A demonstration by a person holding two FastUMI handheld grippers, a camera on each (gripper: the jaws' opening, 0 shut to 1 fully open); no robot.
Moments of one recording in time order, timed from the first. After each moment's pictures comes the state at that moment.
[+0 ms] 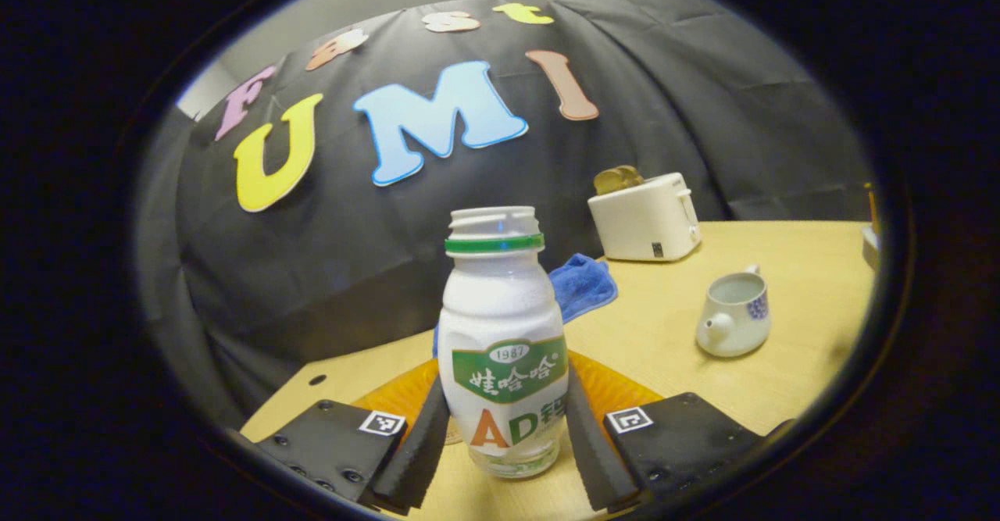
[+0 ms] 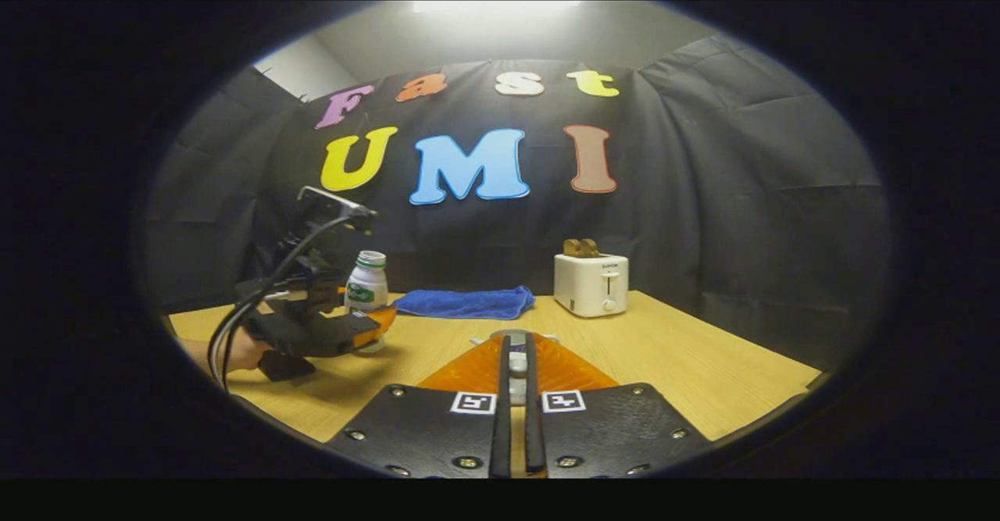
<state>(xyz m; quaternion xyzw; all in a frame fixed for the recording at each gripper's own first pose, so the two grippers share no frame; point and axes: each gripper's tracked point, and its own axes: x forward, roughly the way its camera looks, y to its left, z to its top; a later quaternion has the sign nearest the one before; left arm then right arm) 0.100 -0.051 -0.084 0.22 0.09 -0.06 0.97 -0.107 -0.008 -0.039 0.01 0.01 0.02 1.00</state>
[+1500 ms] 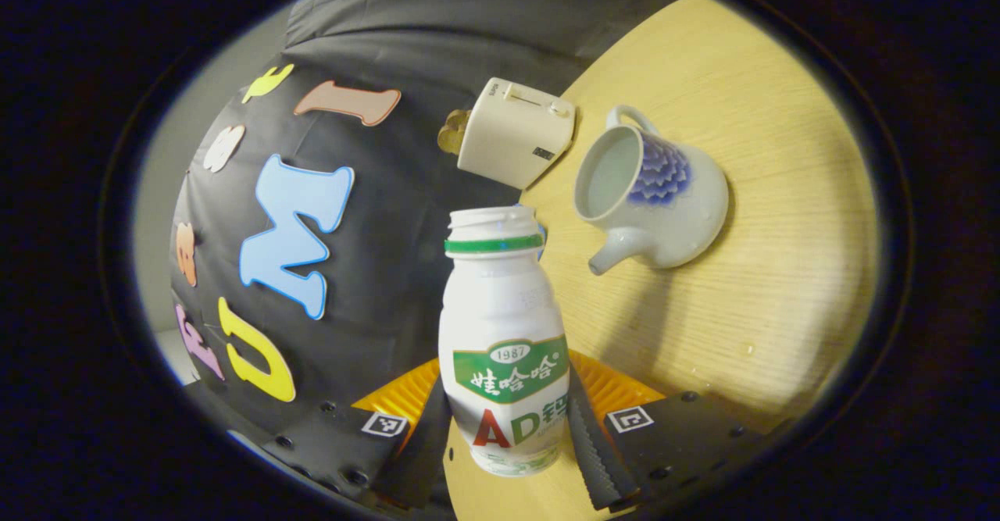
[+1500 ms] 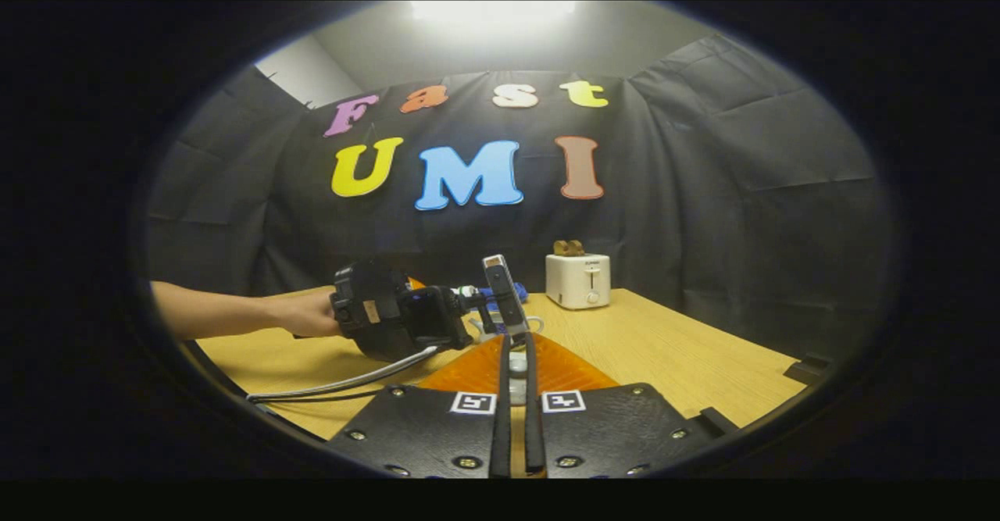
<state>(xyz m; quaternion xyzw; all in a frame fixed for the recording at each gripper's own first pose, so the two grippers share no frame) 0.111 -0.128 -0.127 0.59 0.14 -0.10 0.79 -0.168 -0.019 -0.048 0.02 0.00 0.03 1.00</state>
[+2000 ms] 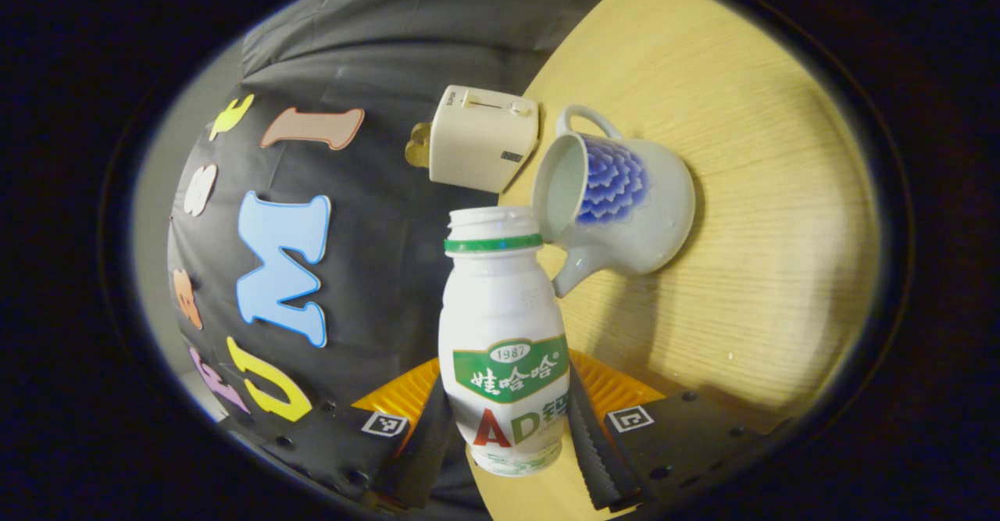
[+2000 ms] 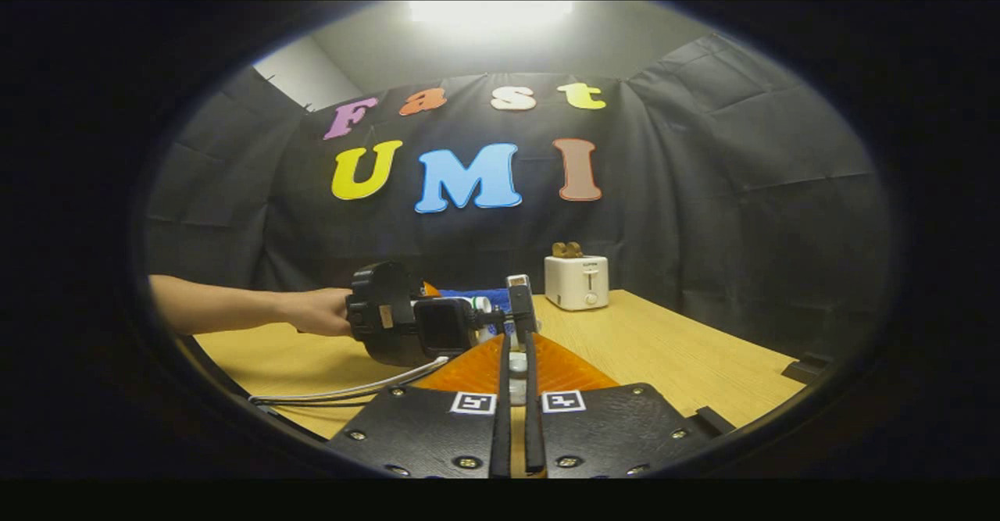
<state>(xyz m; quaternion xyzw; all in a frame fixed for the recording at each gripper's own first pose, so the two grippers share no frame) 0.104 -0.147 -0.130 0.64 0.14 -0.12 0.74 -0.174 -0.026 -0.046 0.02 -0.01 0.02 1.00</state>
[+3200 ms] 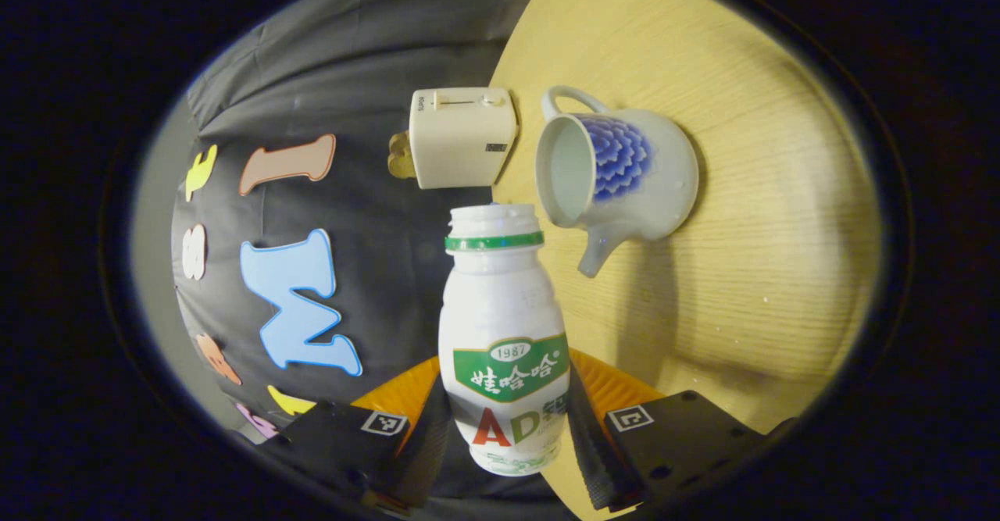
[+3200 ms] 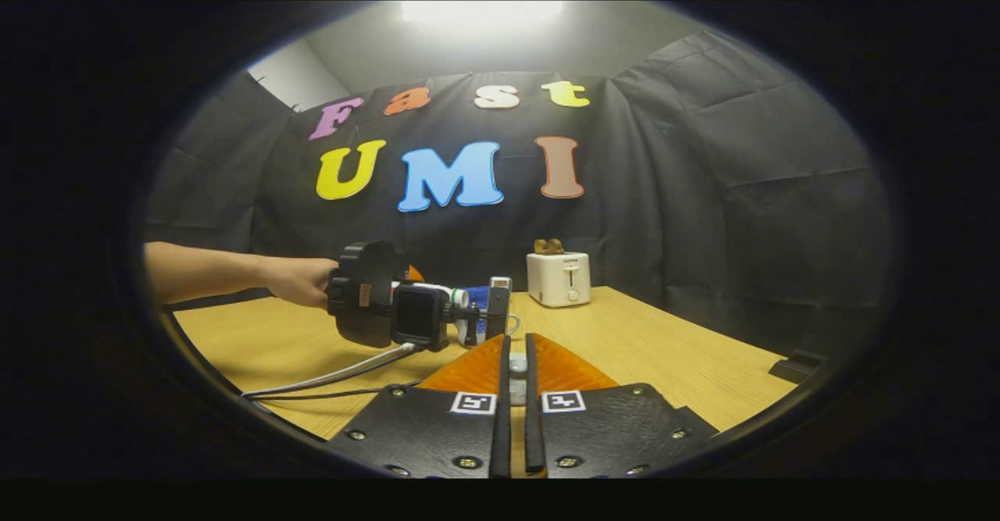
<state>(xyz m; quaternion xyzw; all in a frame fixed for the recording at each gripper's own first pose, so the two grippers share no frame) 0.103 -0.154 -0.123 0.73 0.14 -0.11 0.66 -0.175 -0.048 -0.052 0.03 0.00 0.00 1.00</state>
